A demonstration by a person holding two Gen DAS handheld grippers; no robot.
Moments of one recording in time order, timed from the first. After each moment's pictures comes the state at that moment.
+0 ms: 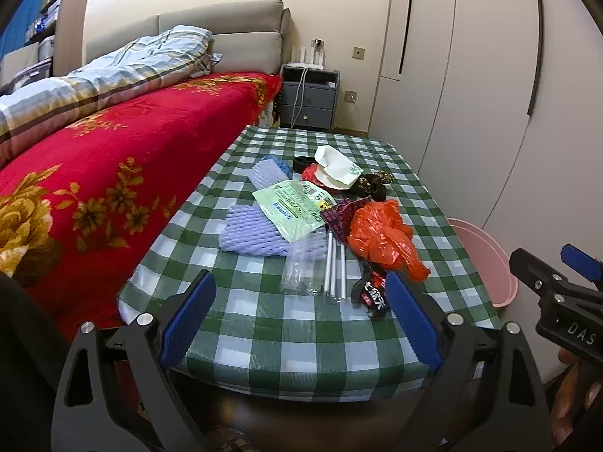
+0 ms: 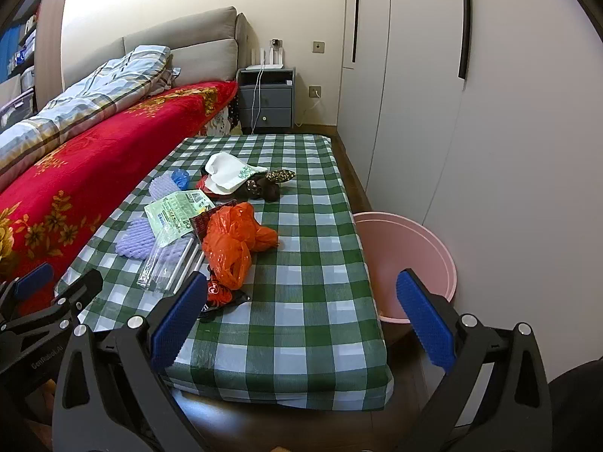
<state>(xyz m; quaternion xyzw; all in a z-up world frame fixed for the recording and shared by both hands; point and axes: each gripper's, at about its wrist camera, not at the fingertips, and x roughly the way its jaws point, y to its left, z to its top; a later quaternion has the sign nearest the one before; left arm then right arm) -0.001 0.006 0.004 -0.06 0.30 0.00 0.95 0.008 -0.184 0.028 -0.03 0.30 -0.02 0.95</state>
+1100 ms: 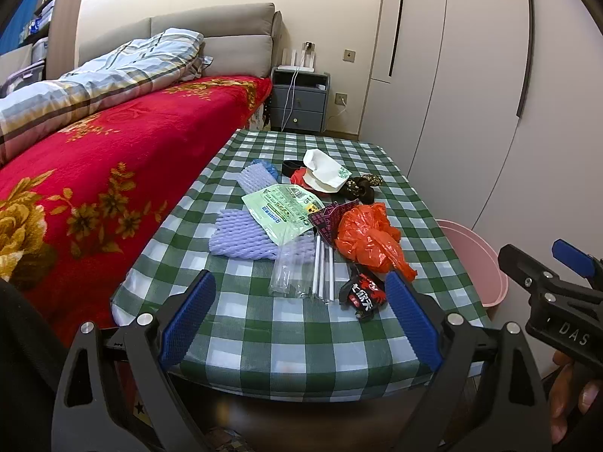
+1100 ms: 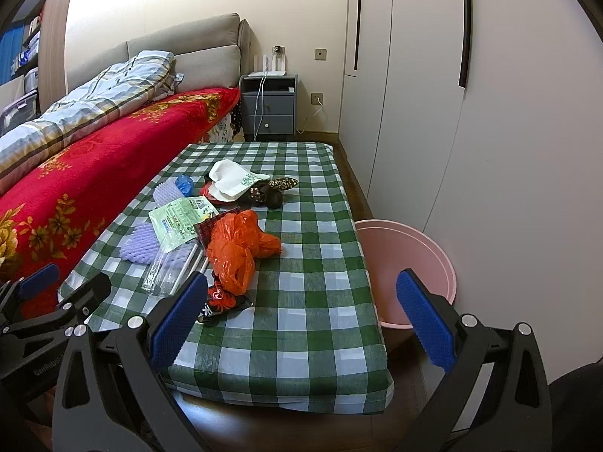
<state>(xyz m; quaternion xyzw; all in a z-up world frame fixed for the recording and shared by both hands) -0.002 0.001 0.010 -0.06 0.30 -0.01 0.95 0.004 -0.181 0.031 -0.03 0.29 -0.02 0.96</state>
